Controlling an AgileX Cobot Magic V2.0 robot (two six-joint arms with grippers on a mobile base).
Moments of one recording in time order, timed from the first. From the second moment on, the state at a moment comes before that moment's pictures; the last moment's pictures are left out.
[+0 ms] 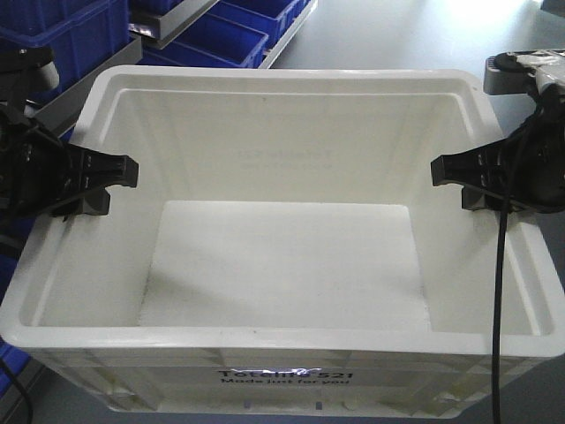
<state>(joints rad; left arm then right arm) -0.36 1.29 -1.25 0.02 1.10 -0.43 0.32 1.27 -1.22 -0.07 1.06 0.32</state>
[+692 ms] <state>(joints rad) -0.36 1.29 -1.25 0.03 1.11 -0.43 0.32 1.27 -1.22 -0.06 1.06 0.32</state>
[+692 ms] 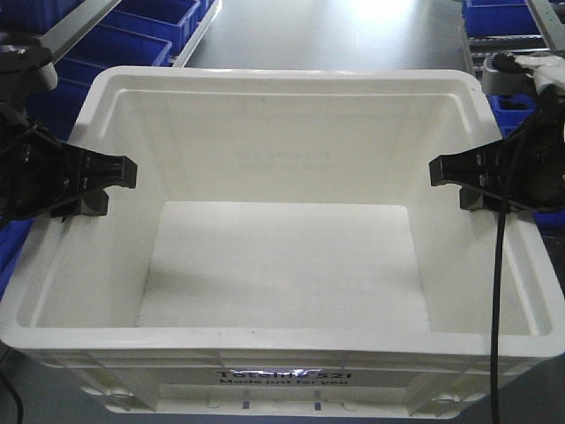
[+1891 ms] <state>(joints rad) -0.36 1.29 -1.25 0.02 1.11 -0.43 0.32 1.27 -1.22 -0.06 1.06 0.32</state>
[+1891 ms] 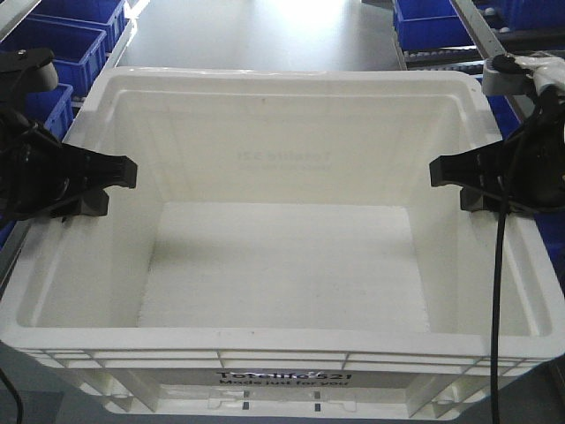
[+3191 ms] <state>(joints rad) -0.36 1.29 -1.25 0.02 1.11 -0.43 0.32 1.27 -1.22 -0.06 1.06 0.32</state>
